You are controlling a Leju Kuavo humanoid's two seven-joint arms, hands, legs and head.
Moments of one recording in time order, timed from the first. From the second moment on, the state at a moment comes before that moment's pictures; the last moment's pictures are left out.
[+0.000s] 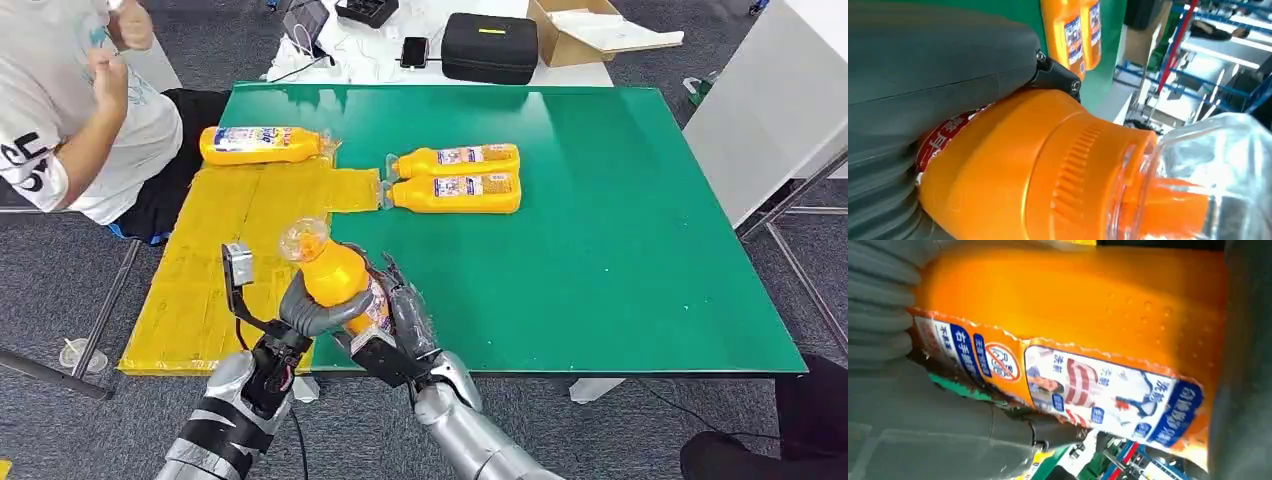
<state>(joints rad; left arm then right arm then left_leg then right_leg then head) -0.34 -0.19 -0.34 -0.94 0.43 -0.46 -0.47 -0.40 0.33 0.46 -0.63 0.40 -0.50 -0.66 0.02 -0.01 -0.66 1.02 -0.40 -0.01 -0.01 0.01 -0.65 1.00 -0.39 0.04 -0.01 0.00</state>
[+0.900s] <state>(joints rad) -0.56 -0.12 -0.08 -0.80 -0.53 0.63 -0.68 -0.27 0.28 0.44 -1.17 0.32 -0.50 -0.65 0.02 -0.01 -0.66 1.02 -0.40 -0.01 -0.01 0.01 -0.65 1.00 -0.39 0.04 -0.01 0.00</state>
